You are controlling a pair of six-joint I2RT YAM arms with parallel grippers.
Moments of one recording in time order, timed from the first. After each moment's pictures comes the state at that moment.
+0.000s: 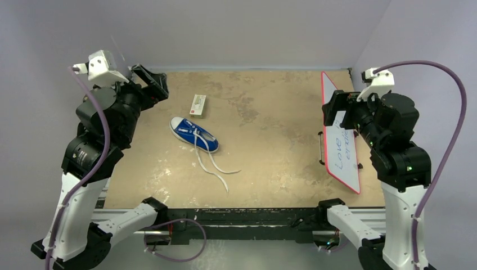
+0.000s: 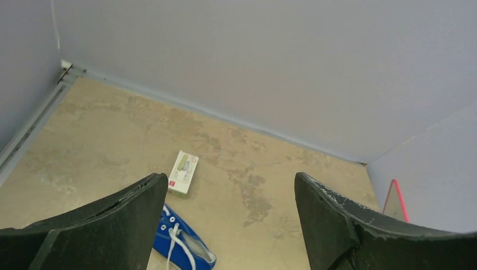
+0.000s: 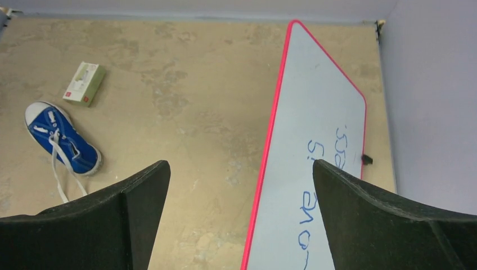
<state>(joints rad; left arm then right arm) -0.54 0.97 1.66 -0.72 -0.54 -0.46 0.17 0.93 1.63 -1.01 0.07 0.07</state>
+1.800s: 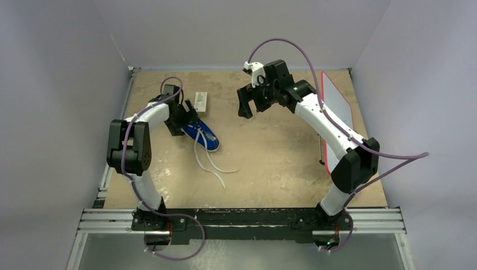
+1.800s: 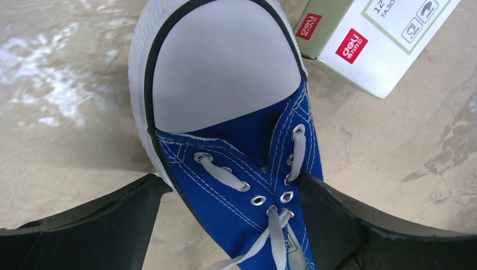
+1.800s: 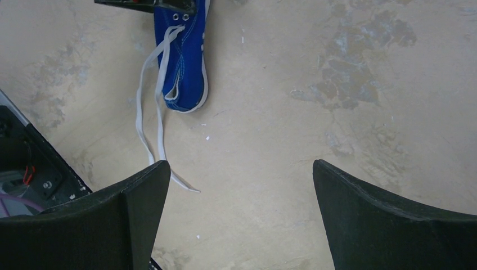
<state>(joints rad) -0.10 1.84 1.23 -0.53 0.08 -0.68 0.54 1.68 1.67 -0.73 -0.27 0.03</state>
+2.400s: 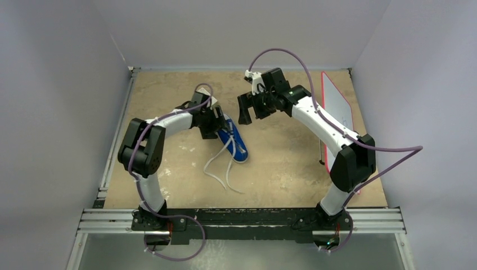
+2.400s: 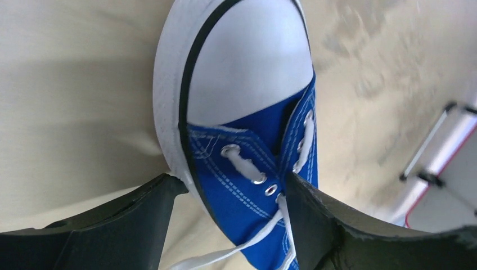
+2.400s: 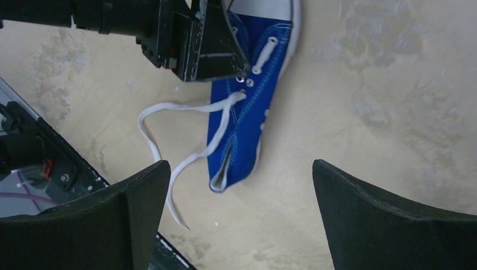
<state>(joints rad) -0.33 1.87 1.18 -0.32 0.28 -0.75 0.54 1.72 1.61 -0.72 -0.29 0.10</state>
